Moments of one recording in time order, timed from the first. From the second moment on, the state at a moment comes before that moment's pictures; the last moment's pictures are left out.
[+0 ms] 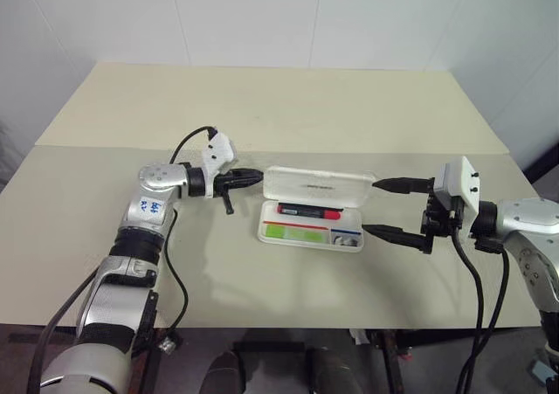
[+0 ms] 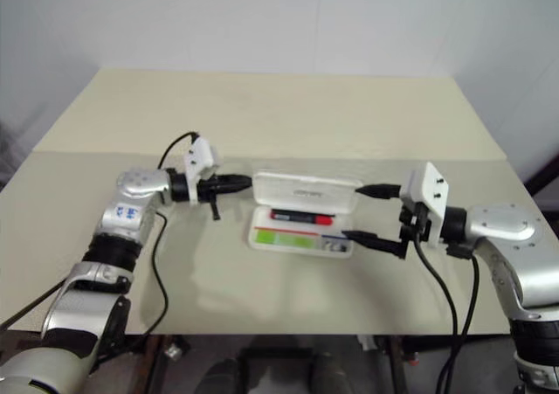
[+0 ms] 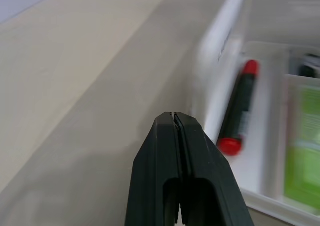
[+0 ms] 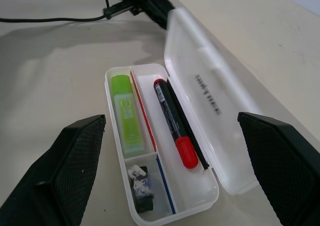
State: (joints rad) left arm -0.86 0.47 -0.06 0.58 -0.13 -0.01 -1.10; right arm -0.34 -0.84 -0.15 -0.25 0.53 0.41 1.10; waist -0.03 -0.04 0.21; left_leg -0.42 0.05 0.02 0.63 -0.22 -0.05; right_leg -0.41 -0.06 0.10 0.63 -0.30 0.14
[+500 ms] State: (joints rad) left arm -0.72 0.49 -0.21 0.35 -0.11 0.08 -1.26; right arm -0.34 -0.80 -0.15 -0.26 0.53 0.41 1.06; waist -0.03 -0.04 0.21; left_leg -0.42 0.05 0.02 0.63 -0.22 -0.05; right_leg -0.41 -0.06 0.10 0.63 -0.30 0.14
